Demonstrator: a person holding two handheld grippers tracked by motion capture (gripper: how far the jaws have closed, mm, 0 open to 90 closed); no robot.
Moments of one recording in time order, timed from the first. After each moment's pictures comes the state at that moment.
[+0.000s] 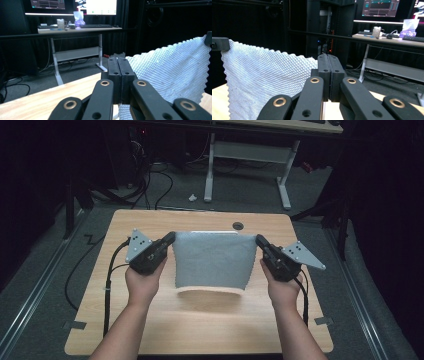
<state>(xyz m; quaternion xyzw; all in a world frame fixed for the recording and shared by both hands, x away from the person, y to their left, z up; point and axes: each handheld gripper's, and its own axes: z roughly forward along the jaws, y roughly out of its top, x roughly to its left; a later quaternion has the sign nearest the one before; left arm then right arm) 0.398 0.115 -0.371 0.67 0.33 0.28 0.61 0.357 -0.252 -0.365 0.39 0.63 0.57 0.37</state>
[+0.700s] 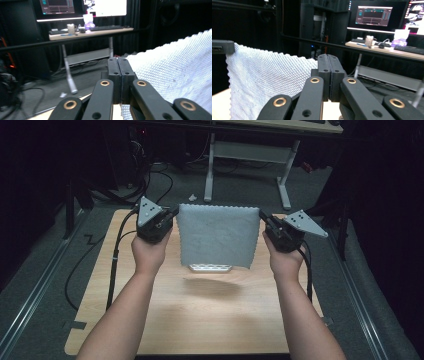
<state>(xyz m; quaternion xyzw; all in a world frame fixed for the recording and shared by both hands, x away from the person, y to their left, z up) 0.458 0.094 -0.332 0.67 0.33 0.33 0.57 0.407 -0.255 -0.320 0.38 0.63 0.55 0.40</state>
